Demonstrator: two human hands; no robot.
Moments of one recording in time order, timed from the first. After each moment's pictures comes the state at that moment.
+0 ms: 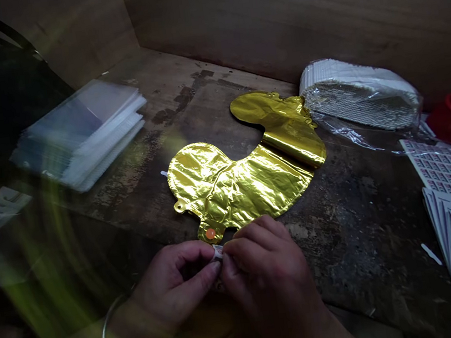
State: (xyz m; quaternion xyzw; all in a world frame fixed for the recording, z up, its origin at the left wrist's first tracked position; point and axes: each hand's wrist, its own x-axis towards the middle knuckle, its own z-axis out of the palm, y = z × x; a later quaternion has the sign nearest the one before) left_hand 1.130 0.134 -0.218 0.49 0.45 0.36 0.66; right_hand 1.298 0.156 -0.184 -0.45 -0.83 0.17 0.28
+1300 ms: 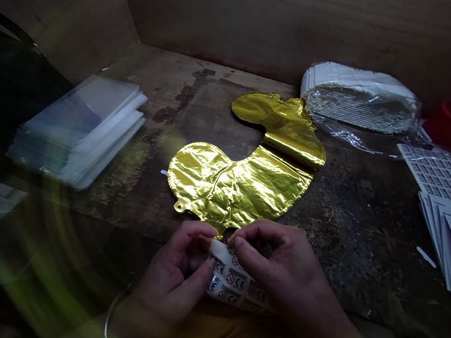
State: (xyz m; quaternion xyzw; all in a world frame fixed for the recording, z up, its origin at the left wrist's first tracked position) left_hand 1.130 0.133 -0.224 0.47 0.40 0.41 0.67; right_hand 1.305 0.163 -0.182 -0.62 -0.51 0.54 0.26
